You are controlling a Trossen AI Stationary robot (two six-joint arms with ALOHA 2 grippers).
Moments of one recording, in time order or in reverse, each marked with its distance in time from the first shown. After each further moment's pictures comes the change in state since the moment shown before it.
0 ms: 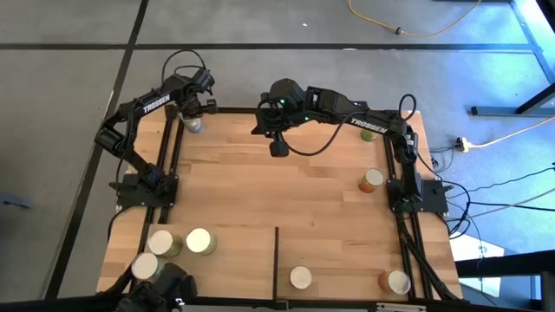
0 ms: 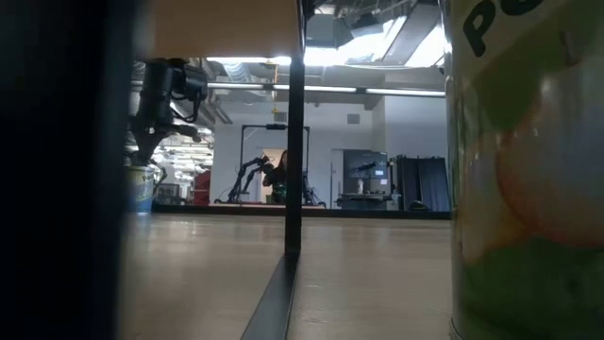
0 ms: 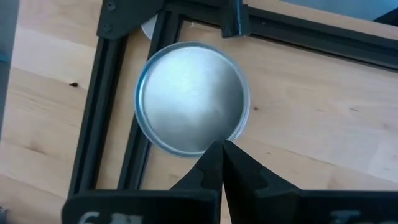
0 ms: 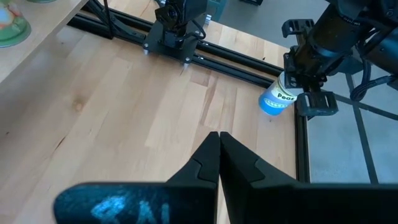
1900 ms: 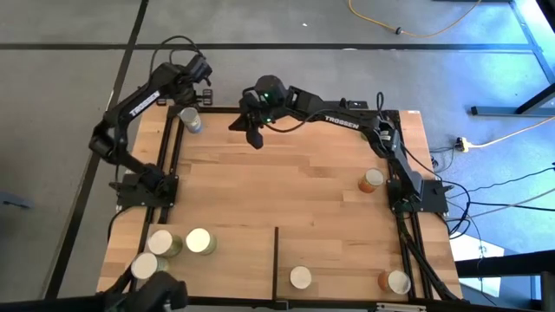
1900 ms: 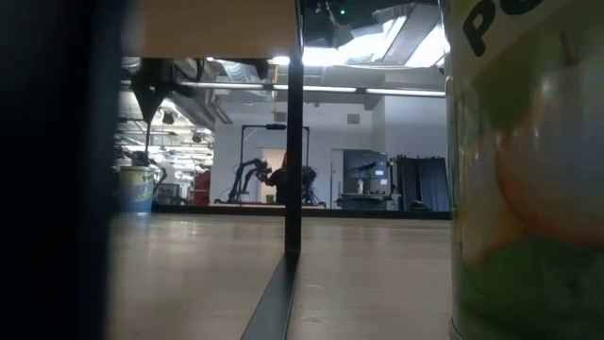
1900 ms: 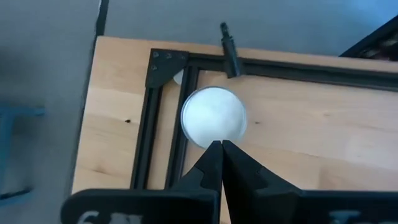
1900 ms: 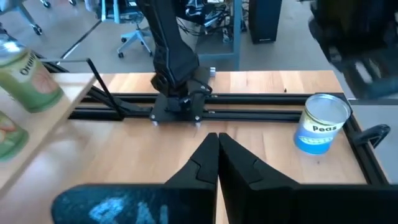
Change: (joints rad) left arm -0.059 -0.079 0.225 -0.226 -0.143 0.099; right arm -0.089 0.204 -0.001 0.414 -0.261 0.368
